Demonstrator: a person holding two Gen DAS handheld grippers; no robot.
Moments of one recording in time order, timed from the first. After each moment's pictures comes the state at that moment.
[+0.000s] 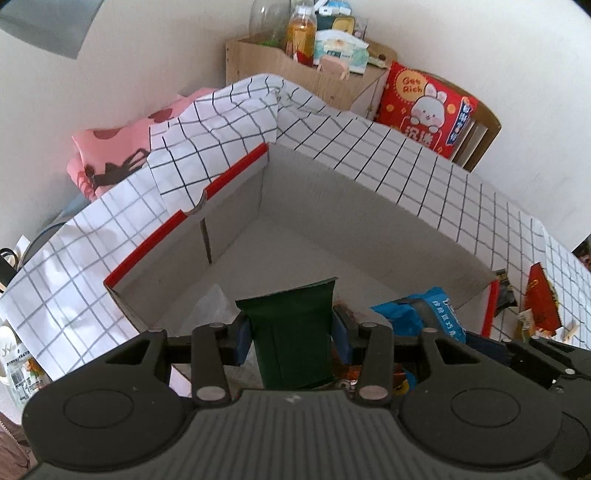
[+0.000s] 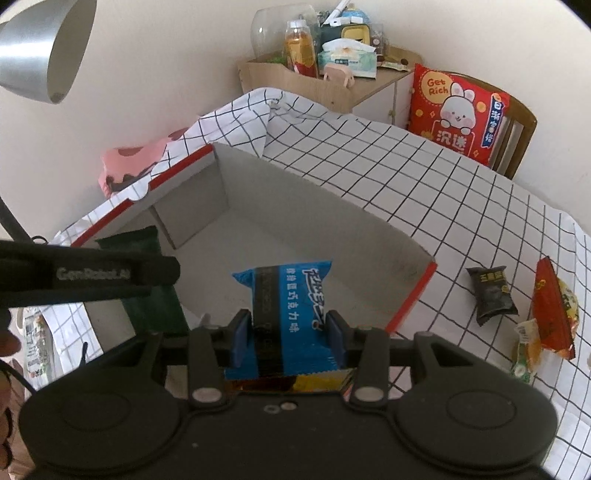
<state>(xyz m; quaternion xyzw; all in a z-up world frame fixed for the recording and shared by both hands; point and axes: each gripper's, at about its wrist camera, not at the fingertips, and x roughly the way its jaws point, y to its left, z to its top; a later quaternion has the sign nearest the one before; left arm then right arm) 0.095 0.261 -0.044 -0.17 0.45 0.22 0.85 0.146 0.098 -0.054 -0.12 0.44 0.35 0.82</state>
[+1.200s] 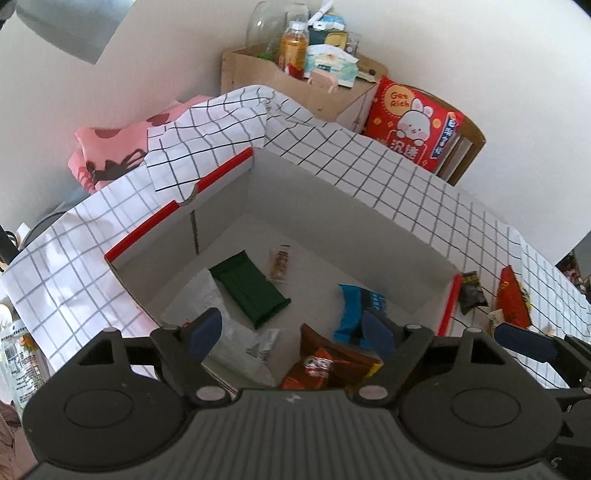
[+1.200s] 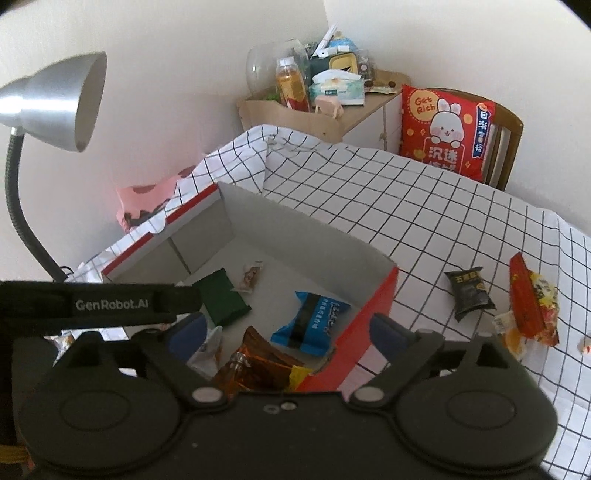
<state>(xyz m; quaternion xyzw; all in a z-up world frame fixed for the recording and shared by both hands) 0.067 0.231 -0.019 -0.19 0.42 0.21 0.86 0.132 0.047 -0.017 -0.06 0.41 0.36 0.84</state>
